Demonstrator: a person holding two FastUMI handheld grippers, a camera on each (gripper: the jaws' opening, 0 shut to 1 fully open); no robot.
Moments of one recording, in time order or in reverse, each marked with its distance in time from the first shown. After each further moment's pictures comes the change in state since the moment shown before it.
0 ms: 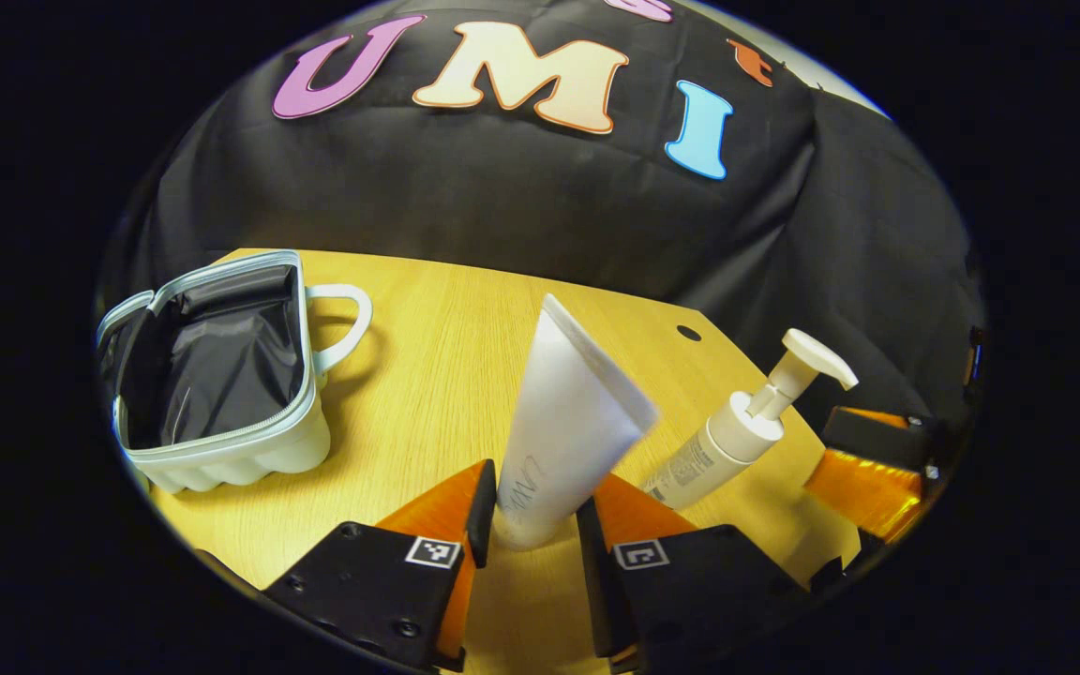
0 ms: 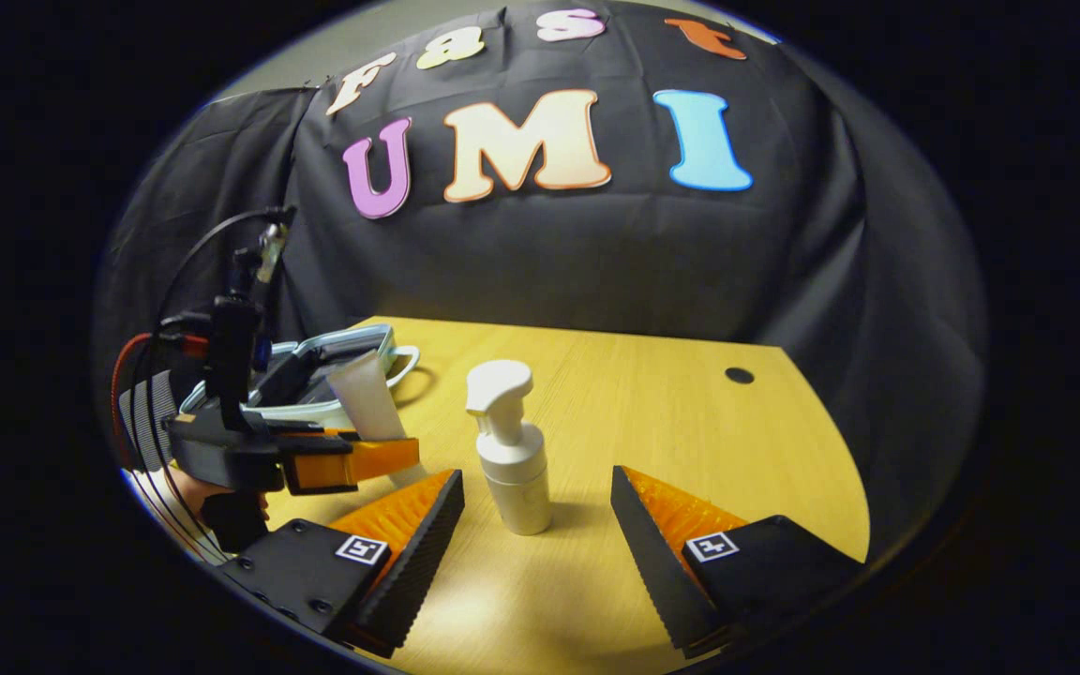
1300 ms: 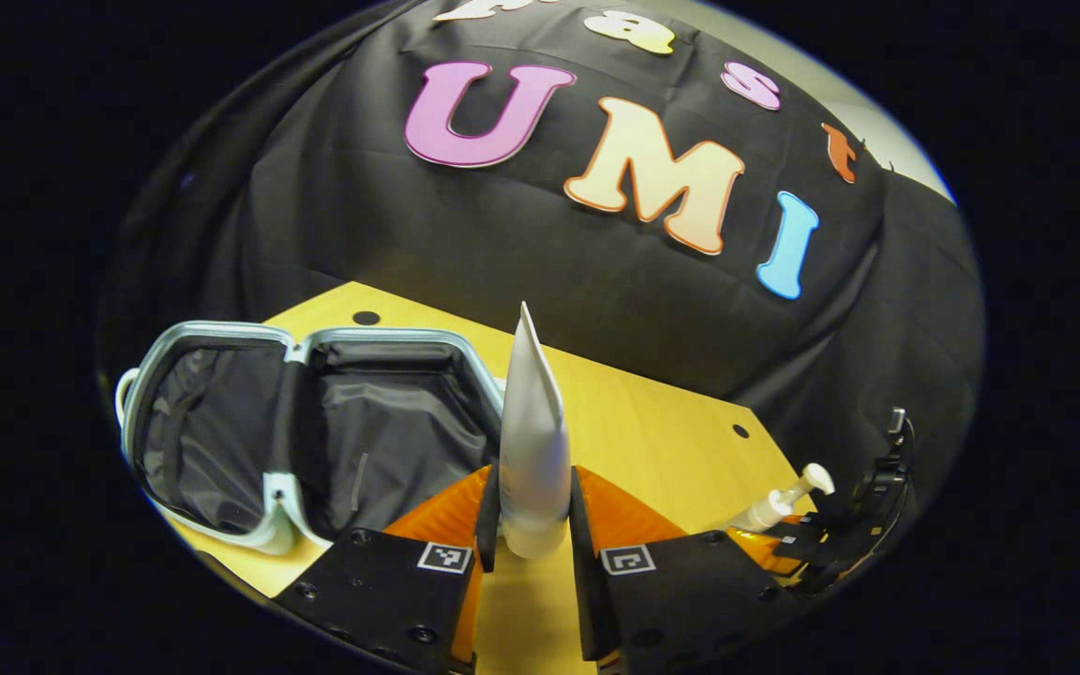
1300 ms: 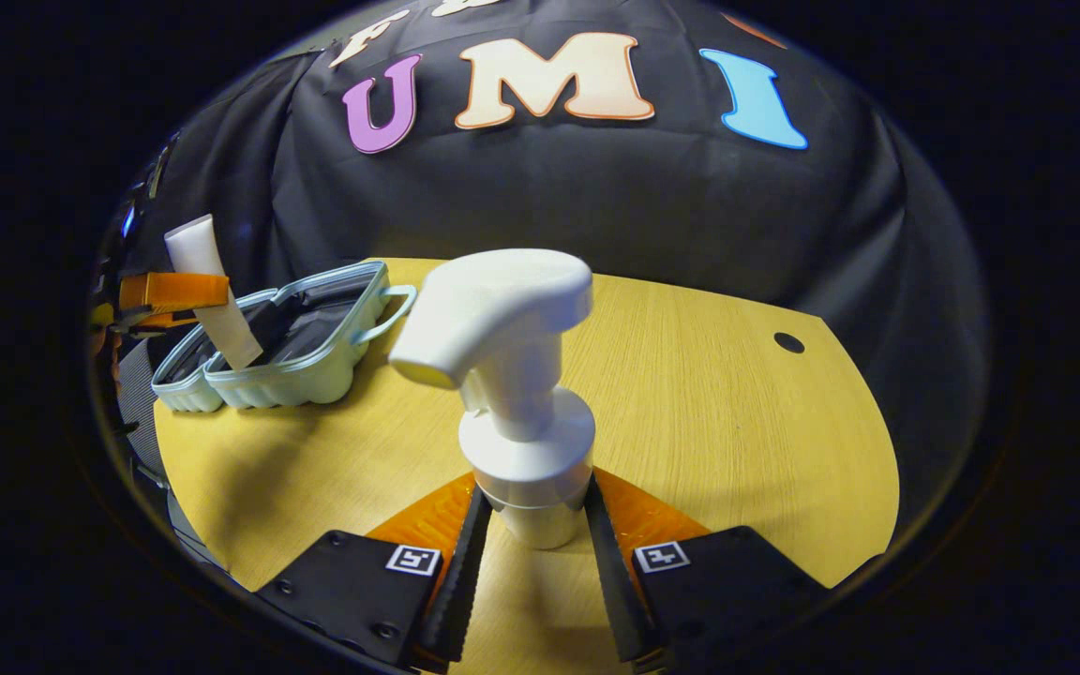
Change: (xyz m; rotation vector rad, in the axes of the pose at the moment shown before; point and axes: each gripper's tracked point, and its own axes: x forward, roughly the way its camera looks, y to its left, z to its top) left arm -0.121 0.160 0.102 -0.140 -0.173 0.177; right arm 0.064 0.036 -0.019 -0.058 0.137 -0.028
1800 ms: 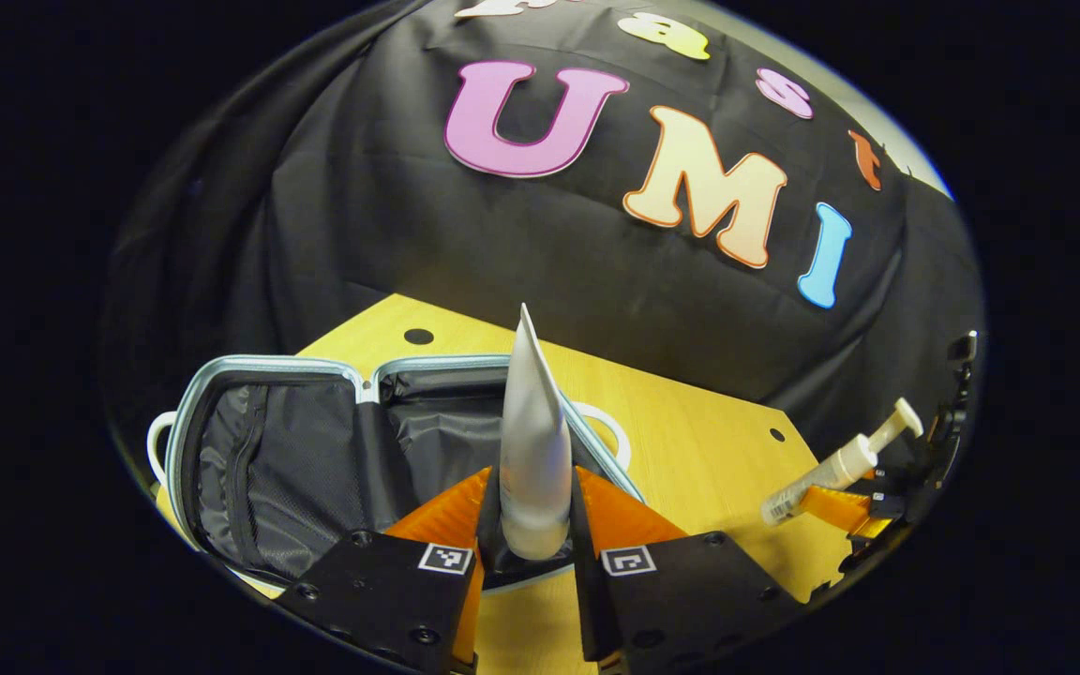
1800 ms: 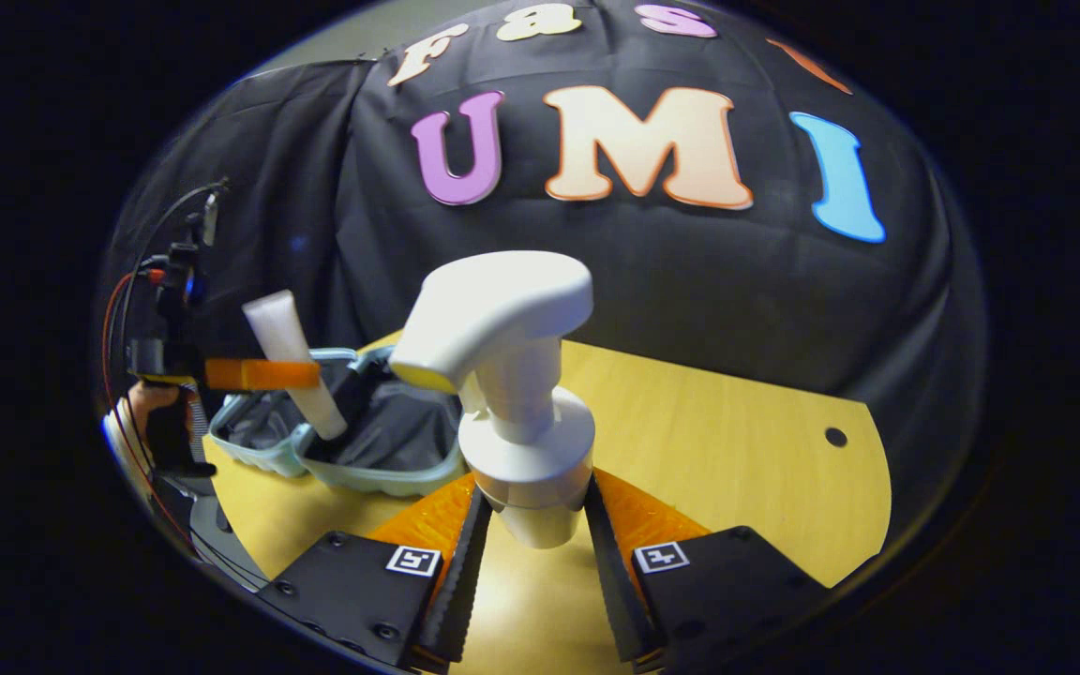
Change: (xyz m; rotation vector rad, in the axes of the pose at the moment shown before) left arm 0.010 0.069 0.018 -0.015 0.086 0.035; right arm -0.018 0.124 0.132 -0.071 -0.153 0.169
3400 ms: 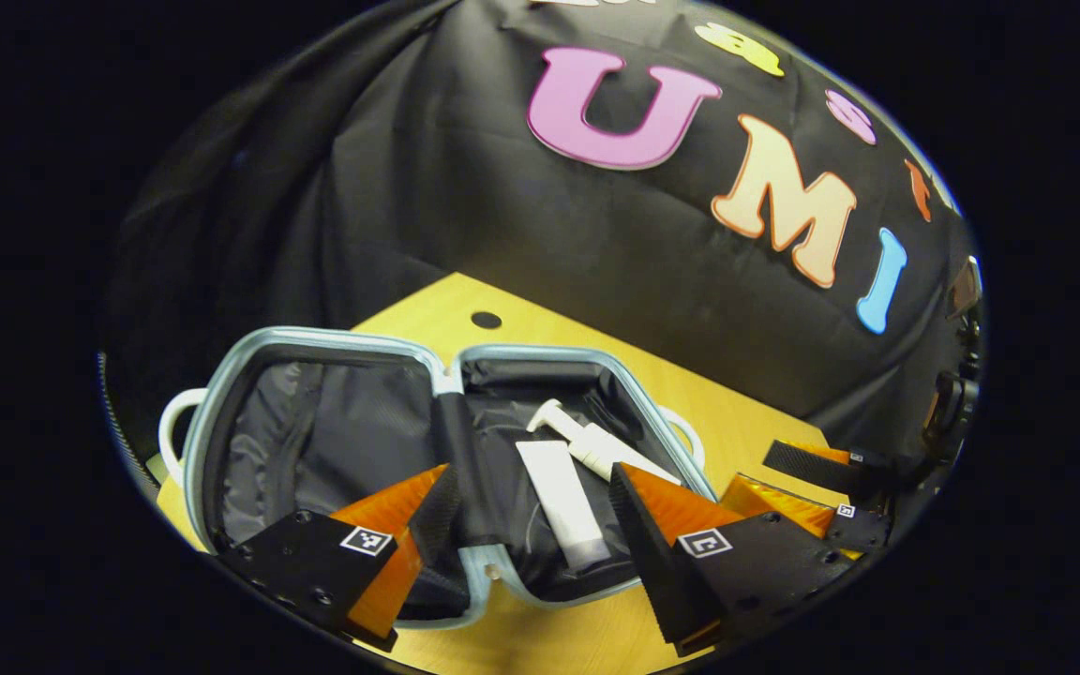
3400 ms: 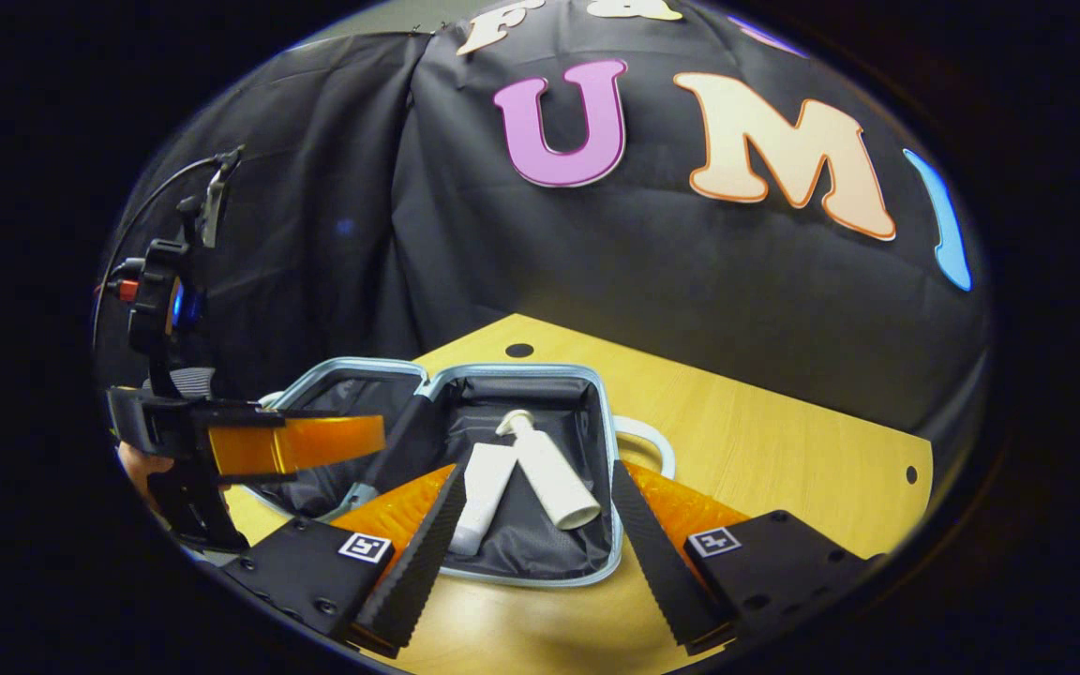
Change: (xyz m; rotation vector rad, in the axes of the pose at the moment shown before) left arm -0.020 0.086 0.017 -0.106 -0.062 0.133; right arm 0.091 0.136 0.028 -0.049 0.001 0.115
